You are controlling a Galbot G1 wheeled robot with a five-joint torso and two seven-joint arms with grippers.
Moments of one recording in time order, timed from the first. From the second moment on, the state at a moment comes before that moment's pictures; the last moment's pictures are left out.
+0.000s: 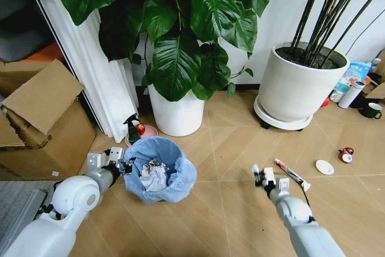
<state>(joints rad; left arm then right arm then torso) 1.21 -0.91 -0.42 -1.99 -0.80 0.73 -0.19 -1.10 1.17 0.45 1.45 0.41 -0.21 -0.12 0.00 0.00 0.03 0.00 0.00</state>
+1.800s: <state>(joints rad) 1.17 -0.94 -0.38 -1.94 -0.79 0.74 -0.19 -0.65 1.17 -0.39 1.85 0.82 -0.43 0.06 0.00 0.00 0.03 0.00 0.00</state>
